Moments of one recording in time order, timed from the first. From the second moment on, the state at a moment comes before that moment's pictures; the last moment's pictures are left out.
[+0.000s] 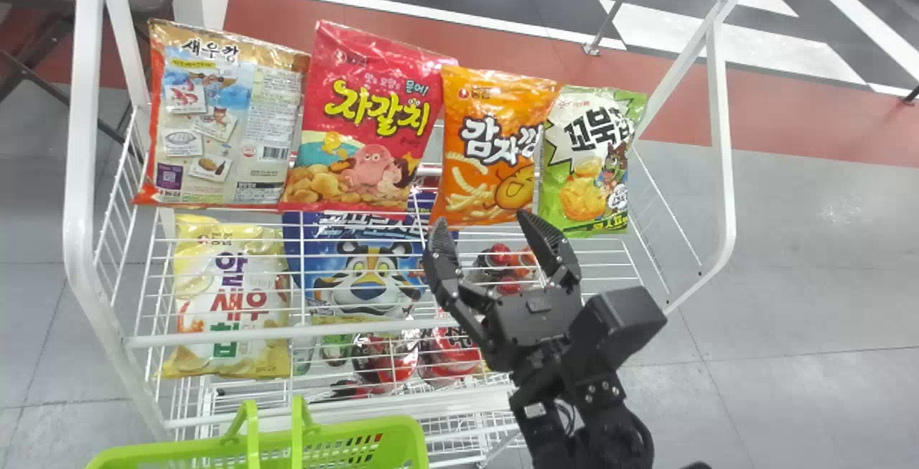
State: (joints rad) left arm 0.58 0.06 0.03 -2.01 0.39 1.30 -1.22; right arm 0.60 -0.17 0.09 -2.14 -0.09 -0.03 -0.06
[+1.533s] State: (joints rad) left arm 0.57 0.07 0.03 -2.00 0.37 1.26 -1.26; right arm 0.08 -0.17 -0.03 -1.67 -0.11 0.19 0.06
